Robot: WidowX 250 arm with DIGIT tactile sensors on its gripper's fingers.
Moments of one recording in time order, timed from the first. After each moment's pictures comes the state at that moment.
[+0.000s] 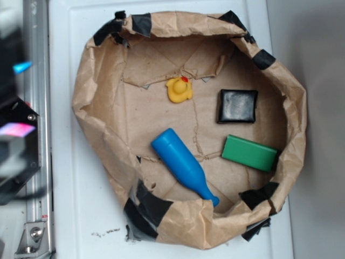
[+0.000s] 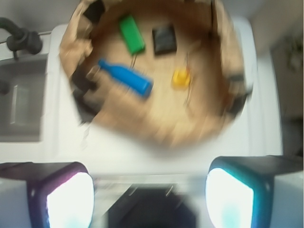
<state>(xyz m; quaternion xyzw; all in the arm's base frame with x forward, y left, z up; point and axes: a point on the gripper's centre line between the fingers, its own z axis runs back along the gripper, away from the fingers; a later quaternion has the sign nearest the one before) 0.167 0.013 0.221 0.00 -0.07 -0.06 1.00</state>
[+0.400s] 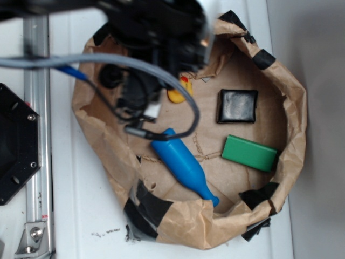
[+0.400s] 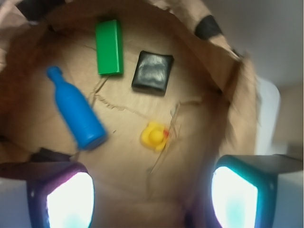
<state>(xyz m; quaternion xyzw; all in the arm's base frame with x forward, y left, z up) 0.252 0.035 0.142 0.03 -0.07 -0.23 0.97</state>
